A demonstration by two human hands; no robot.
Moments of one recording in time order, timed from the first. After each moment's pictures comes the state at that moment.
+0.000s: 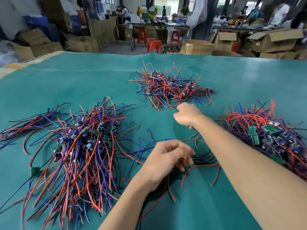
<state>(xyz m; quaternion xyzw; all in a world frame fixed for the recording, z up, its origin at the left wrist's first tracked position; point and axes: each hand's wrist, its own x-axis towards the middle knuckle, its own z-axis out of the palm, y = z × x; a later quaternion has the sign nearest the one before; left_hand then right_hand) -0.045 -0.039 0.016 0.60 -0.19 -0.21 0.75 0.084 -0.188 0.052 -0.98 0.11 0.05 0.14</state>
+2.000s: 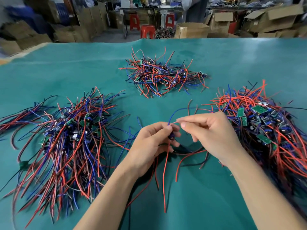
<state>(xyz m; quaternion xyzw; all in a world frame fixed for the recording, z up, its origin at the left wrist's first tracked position) -0.043 -0.037 0.014 0.57 -0.14 -0.22 0.78 -0.074 -0.217 0.044 -0.83 -0.05 -0.14 0.54</state>
